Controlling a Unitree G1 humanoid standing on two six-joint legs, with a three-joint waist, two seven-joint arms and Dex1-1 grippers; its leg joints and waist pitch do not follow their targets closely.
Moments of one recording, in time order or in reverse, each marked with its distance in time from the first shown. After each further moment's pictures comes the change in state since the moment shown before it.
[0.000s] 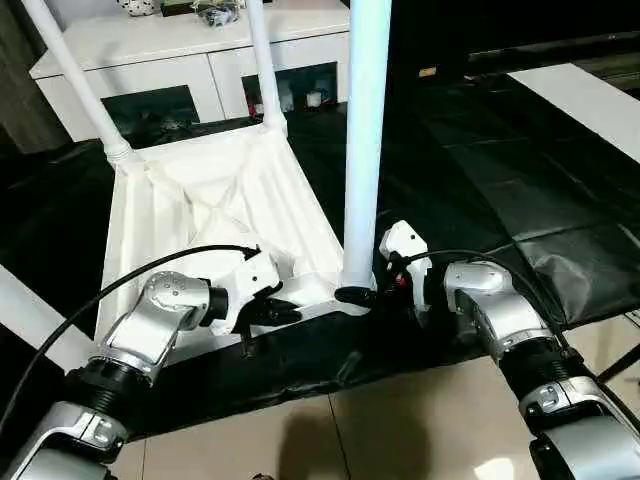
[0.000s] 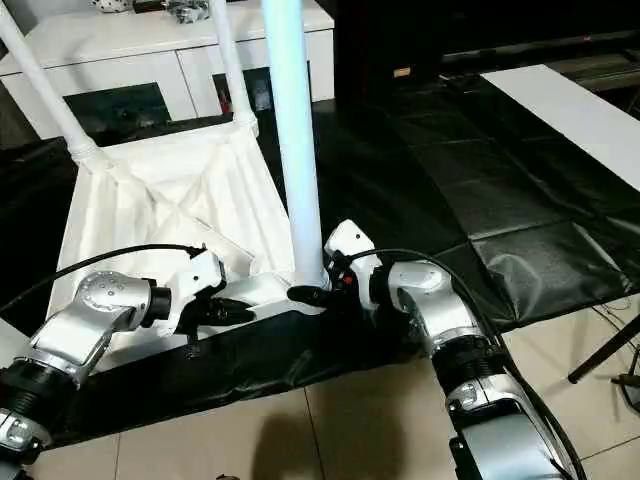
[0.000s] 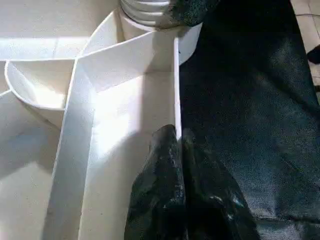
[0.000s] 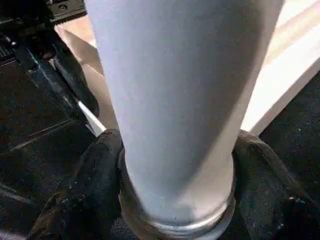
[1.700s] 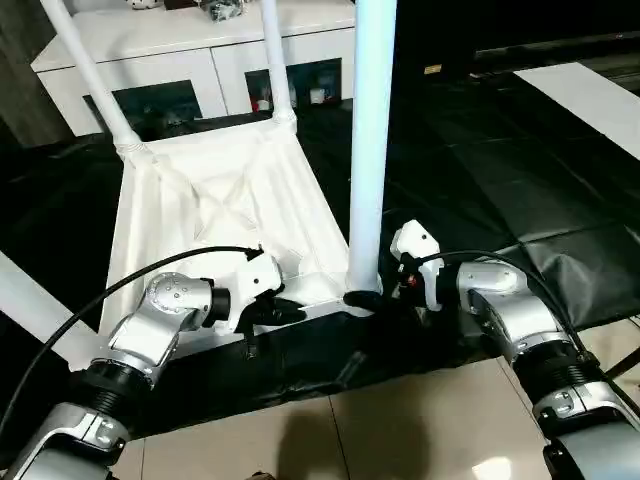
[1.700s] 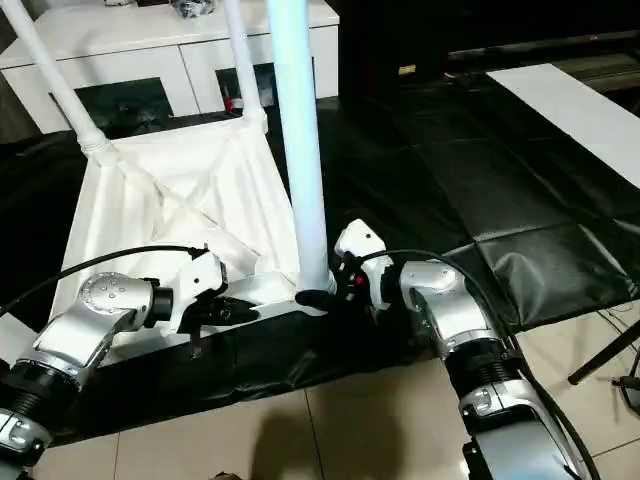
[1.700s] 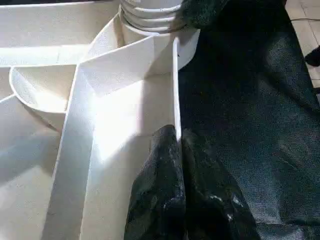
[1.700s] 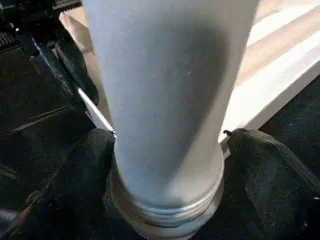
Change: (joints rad) left arm 0.003 -0.001 0.000 0.018 -0.009 -0.097 -0.007; right arm 0.028 -0.054 0.003 -0.070 -0.005 0.005 0.057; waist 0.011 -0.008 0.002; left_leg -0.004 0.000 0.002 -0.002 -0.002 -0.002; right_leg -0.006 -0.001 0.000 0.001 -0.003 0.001
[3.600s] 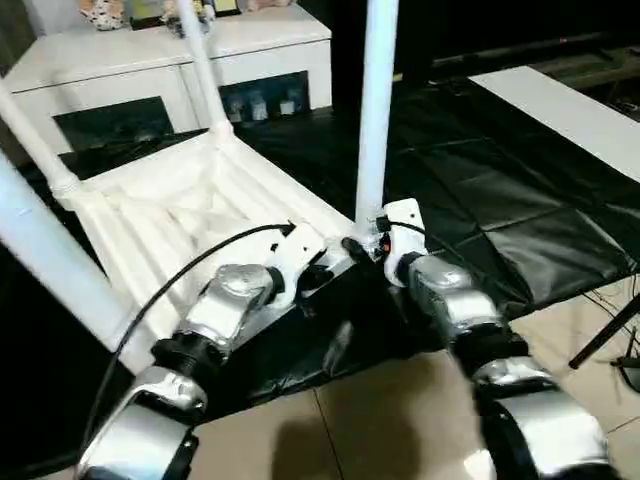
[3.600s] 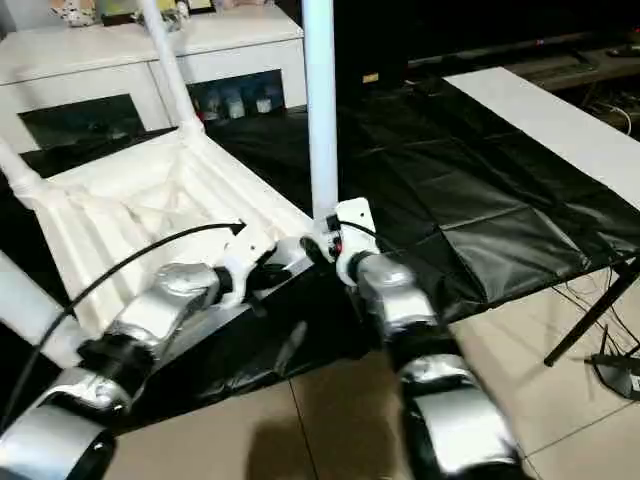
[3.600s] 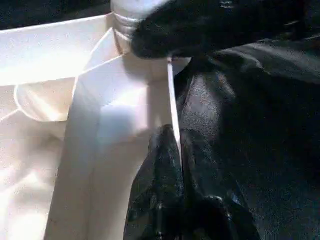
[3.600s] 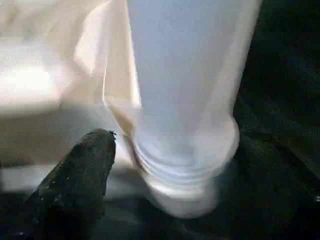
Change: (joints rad) left arm -0.152 -0.232 0.036 0.247 0.088 0.059 0.387; right arm -0.112 0.171 -0.136 0.251 -0.060 0.014 -0.567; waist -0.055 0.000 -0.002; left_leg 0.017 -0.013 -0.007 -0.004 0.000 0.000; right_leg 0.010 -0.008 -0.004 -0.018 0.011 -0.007
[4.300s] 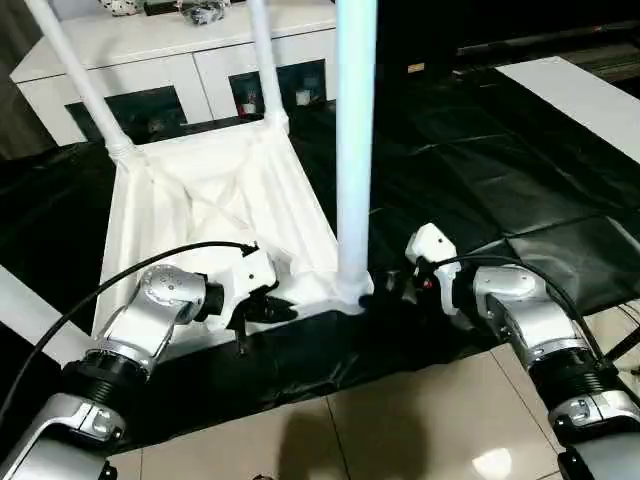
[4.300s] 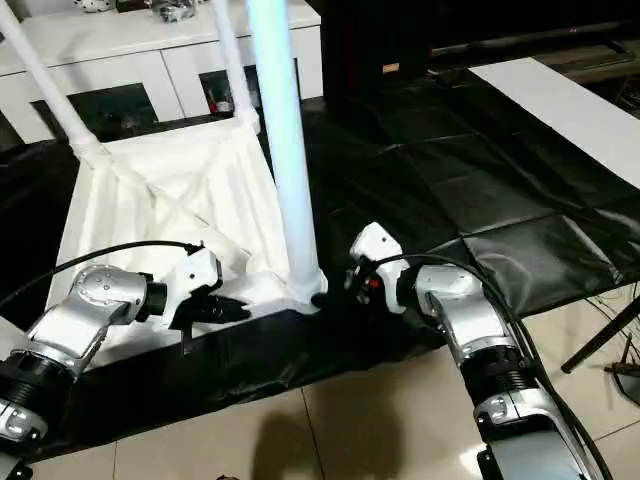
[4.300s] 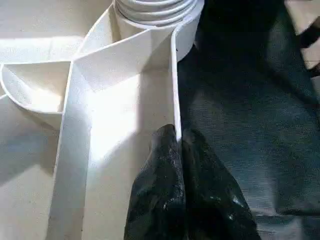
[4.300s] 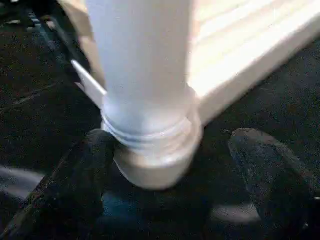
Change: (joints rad) left arm 0.121 0.246 -0.050 -0.232 -0.059 -0.023 -0.454; right arm 0.148 -0.209 0.127 -0.284 0.052 -0.009 0.600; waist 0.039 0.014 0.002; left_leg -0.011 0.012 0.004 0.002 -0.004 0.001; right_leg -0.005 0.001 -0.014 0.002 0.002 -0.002
